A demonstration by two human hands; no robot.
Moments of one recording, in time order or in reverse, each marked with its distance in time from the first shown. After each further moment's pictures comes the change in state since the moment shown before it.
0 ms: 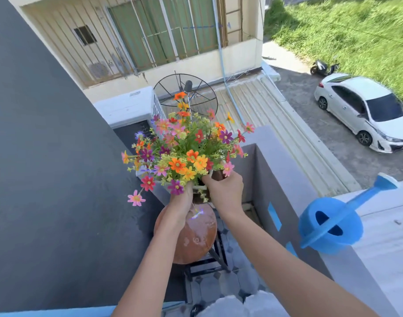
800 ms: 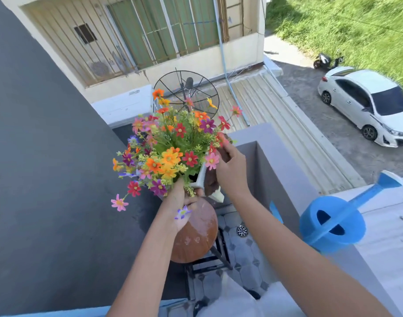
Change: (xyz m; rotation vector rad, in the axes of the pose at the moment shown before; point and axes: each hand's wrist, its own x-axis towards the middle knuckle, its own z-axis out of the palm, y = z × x) left_hand -0.021 0.029 -0.003 -0.604 -0.226 -0.117; right_hand 0.049 -0.008 -0.008 0.038 -0.097 -0.191
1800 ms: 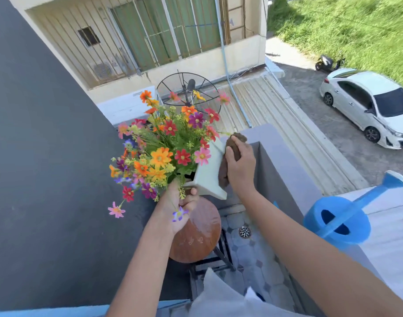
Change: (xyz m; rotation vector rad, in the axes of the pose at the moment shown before) left_hand -0.020 0.010 -0.016 -0.193 -0.156 -0.064; right_hand 0.016 0.026 -0.002 -0.121 0.144 -0.064
